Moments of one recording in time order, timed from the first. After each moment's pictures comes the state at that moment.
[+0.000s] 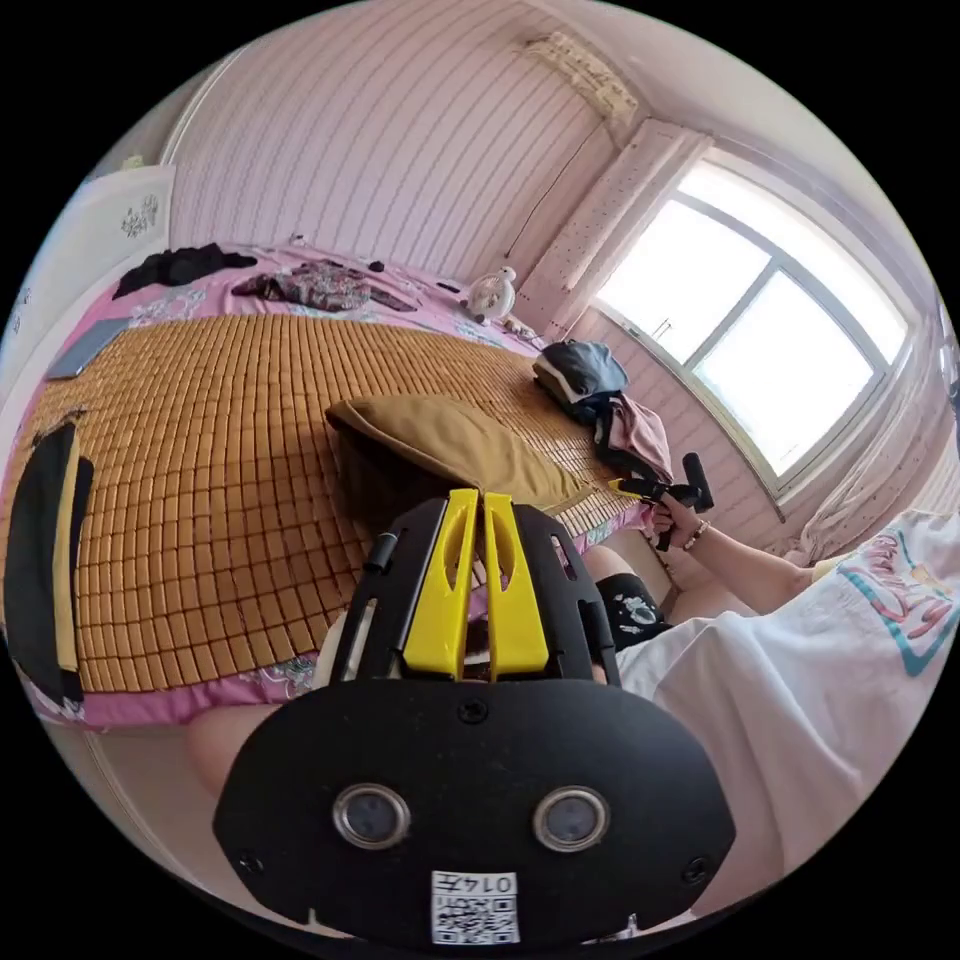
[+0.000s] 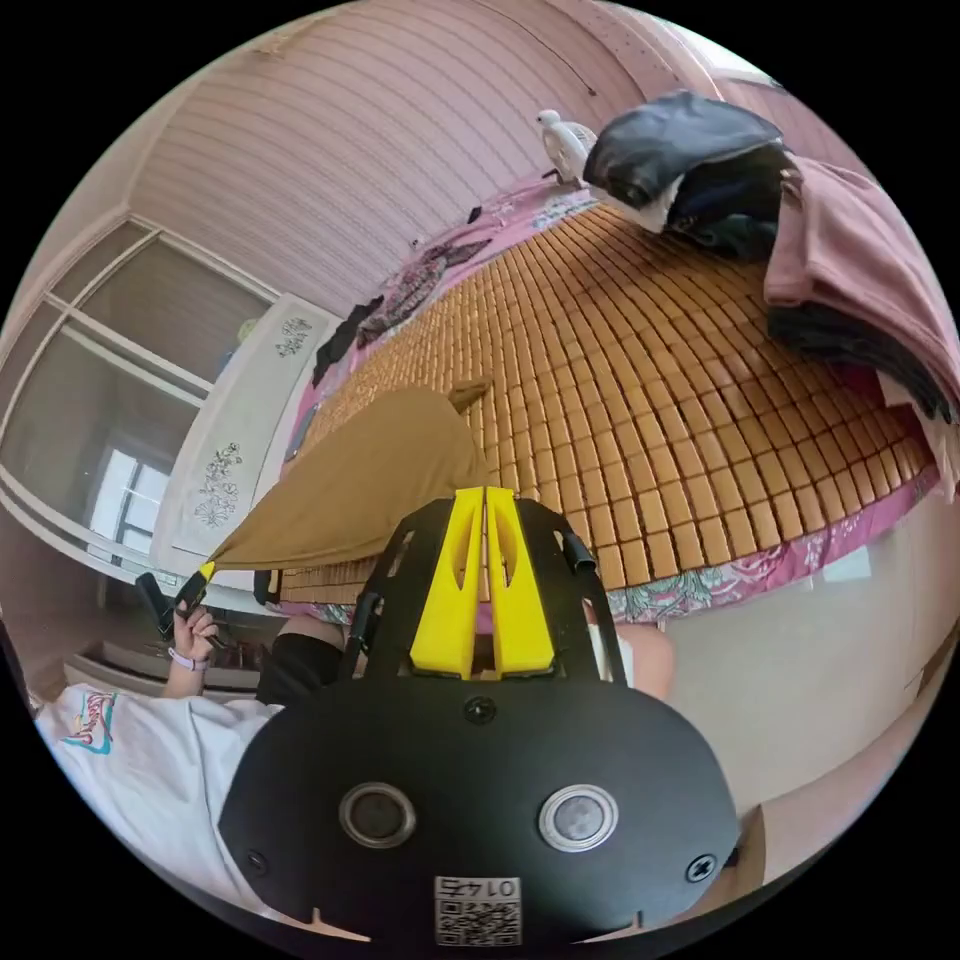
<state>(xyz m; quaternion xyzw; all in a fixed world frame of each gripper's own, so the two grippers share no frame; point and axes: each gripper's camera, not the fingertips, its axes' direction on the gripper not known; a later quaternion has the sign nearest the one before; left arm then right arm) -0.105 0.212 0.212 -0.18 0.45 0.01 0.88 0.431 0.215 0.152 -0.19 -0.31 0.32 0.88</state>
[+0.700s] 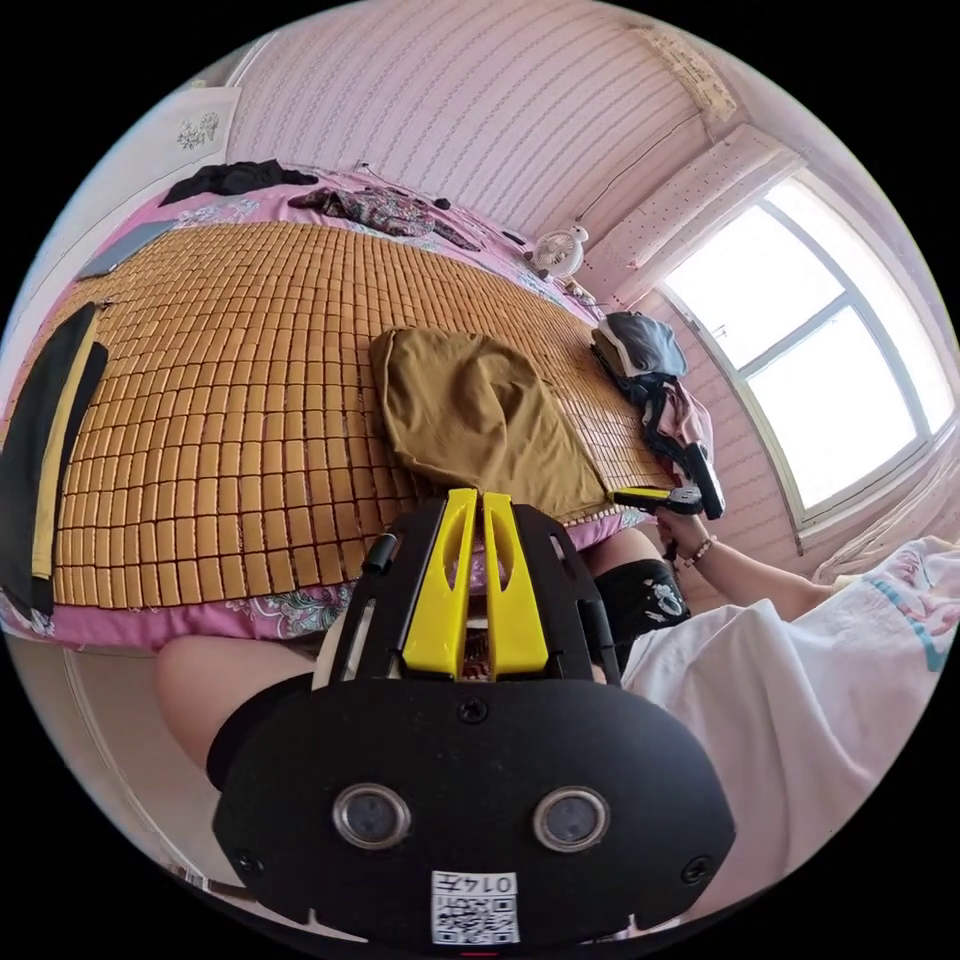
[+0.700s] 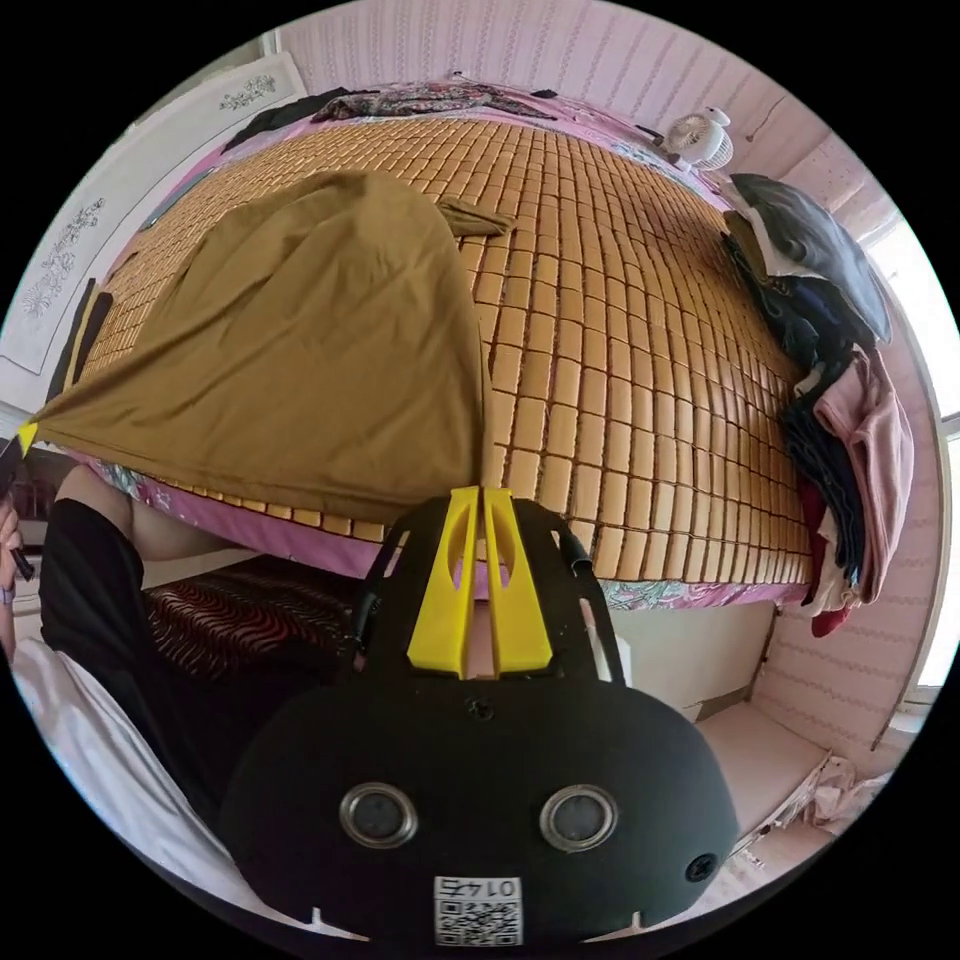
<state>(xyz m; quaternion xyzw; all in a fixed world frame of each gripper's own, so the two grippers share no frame) -0.158 0.260 0.181 -0.23 0.41 -0.04 0.88 0.279 0.147 0.190 -0.30 -0.17 0.05 0.94</state>
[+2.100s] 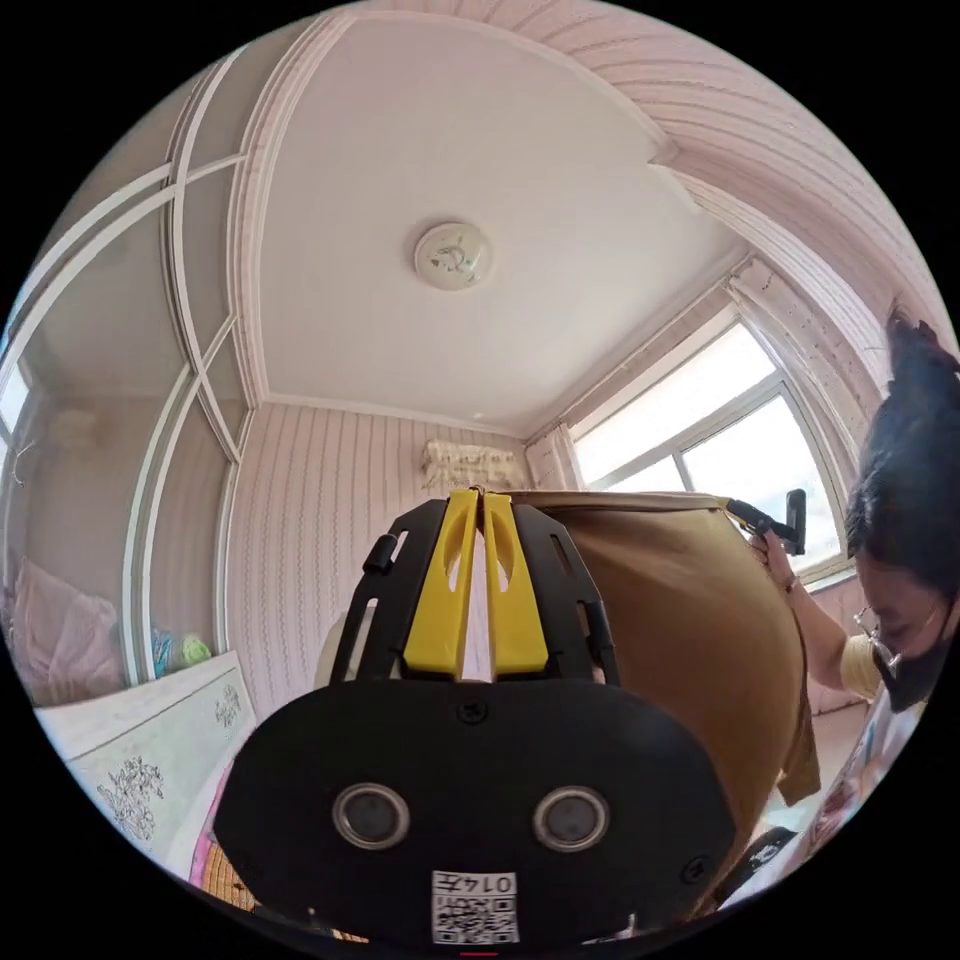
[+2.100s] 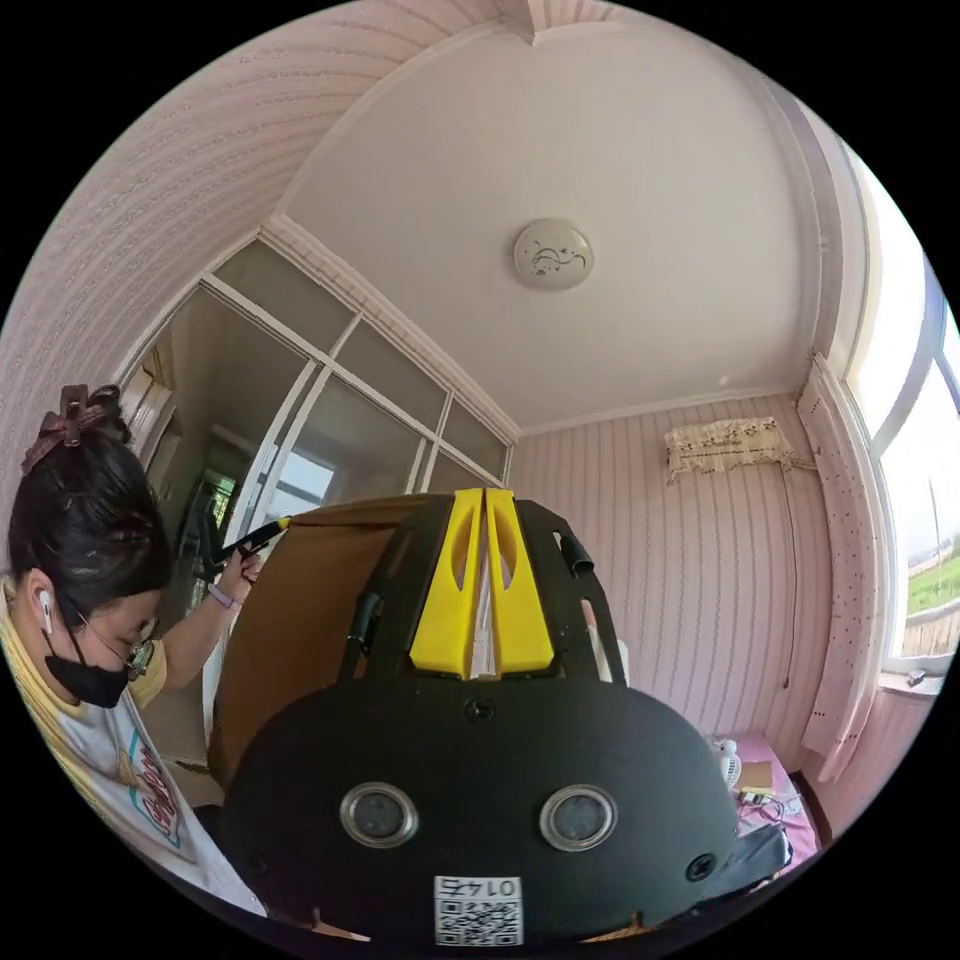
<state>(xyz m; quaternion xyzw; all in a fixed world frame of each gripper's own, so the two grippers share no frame) -0.375 0.054 -0.306 0.44 0.31 0.03 0.84 0.531 0.033 -0.418 0.51 -0.28 0.01 0.81</state>
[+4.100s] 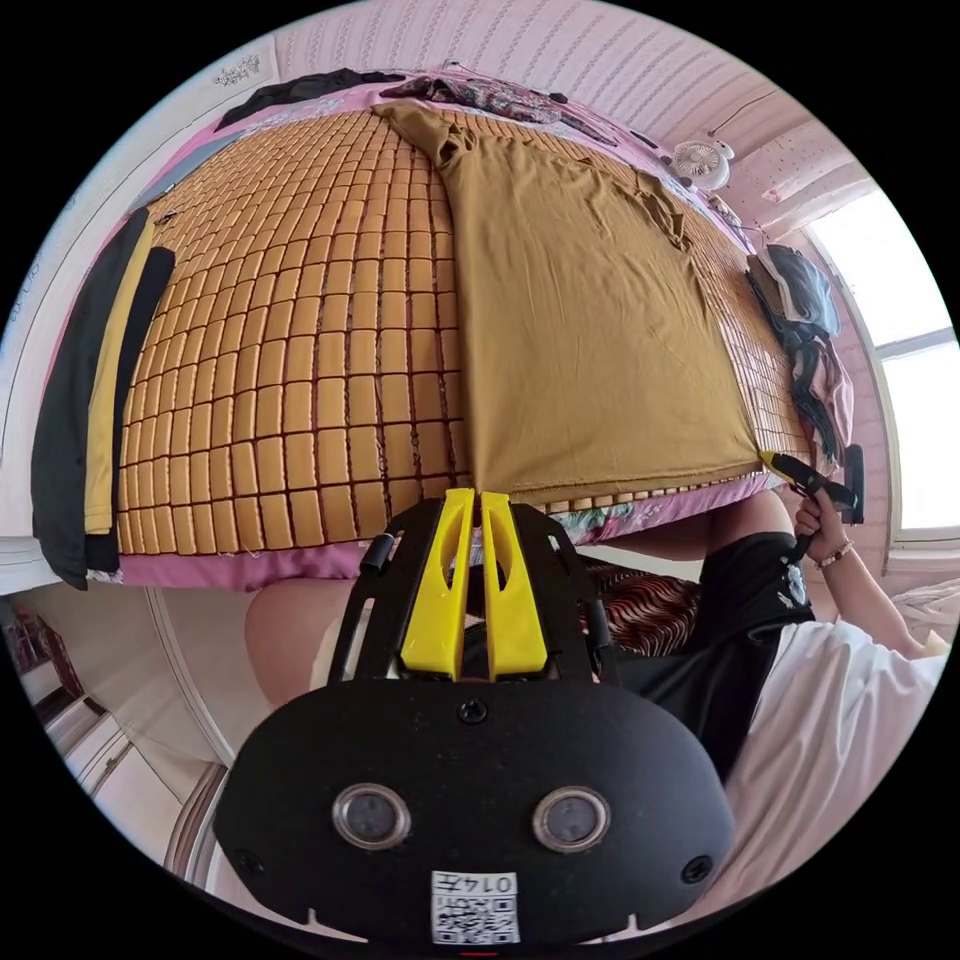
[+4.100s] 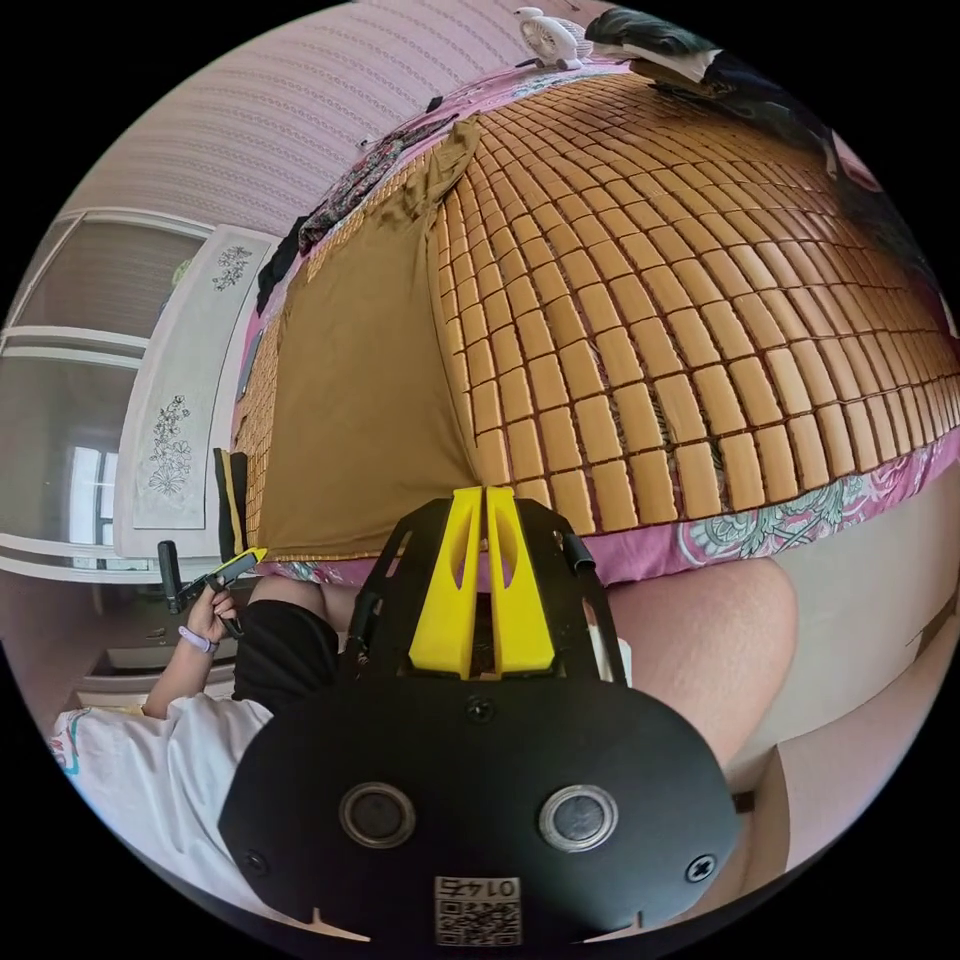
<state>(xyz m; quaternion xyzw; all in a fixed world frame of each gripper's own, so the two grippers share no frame) -0.218 0.225 0.280 -0.42 0.25 0.03 0.87 0.418 0.239 0.327 -0.27 -0.34 0.29 0.85</state>
